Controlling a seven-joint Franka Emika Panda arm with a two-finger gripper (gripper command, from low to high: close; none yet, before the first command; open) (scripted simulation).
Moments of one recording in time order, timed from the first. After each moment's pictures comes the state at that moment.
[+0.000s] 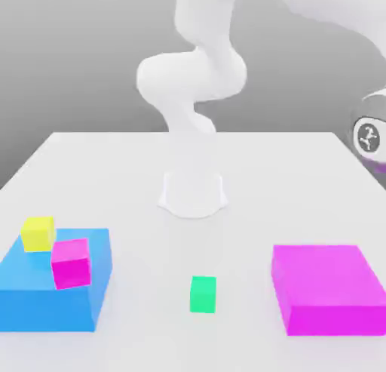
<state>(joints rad) 0.41 0.49 0.11 -1.95 -0.07 2.49 0.21</state>
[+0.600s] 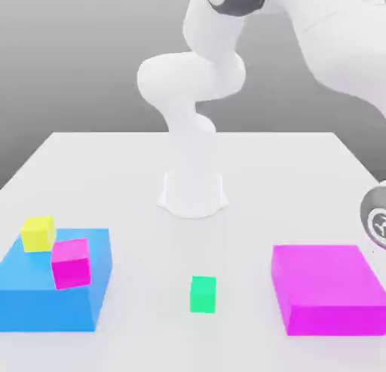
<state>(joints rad) 0.42 0.54 0.10 -1.97 -0.10 2.51 0.15</state>
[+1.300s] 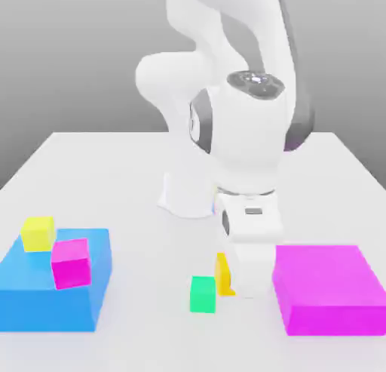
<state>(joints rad) 0.09 -0.06 0.01 -2.72 -0.07 2.67 -0.81</state>
